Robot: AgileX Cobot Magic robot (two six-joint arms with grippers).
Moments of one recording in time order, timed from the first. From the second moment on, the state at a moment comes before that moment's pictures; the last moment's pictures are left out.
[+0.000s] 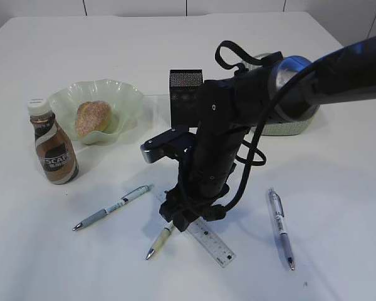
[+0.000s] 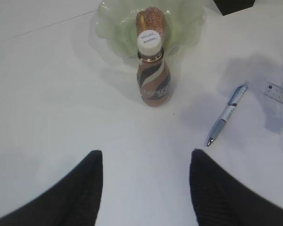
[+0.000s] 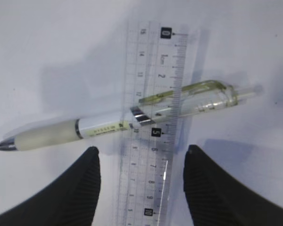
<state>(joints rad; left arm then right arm) -0.23 0.84 -0.94 0.07 0.91 0.02 0.57 2.12 -1.44 0.22 0.82 -0.30</state>
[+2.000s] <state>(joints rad) -0.23 0.84 -0.94 0.08 0.91 0.02 0.57 2.15 -1.45 0.22 0.86 -0.31</state>
